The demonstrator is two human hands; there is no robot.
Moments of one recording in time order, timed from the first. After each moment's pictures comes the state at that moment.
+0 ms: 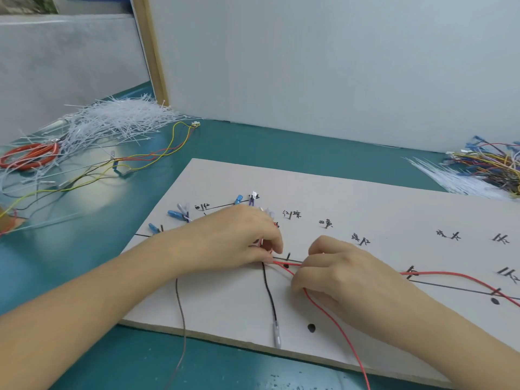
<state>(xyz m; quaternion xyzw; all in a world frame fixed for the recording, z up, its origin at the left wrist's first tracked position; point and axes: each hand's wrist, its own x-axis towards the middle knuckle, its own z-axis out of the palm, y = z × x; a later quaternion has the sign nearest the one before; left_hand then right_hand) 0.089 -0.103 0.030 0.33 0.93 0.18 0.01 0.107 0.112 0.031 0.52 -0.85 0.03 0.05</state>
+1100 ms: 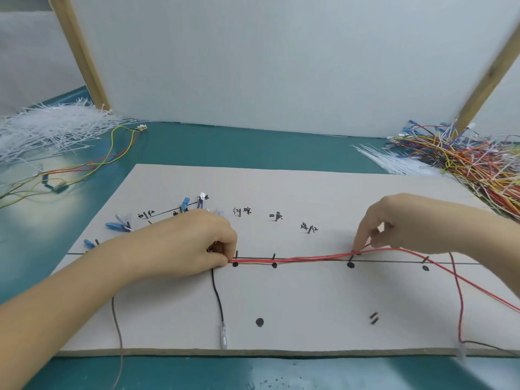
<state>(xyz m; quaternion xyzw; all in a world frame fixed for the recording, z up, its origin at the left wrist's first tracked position) 0.078 -0.086 0.030 0.31 0.94 0.12 0.08 0.055 0.222 0.076 0.20 -0.96 0.03 -0.17</state>
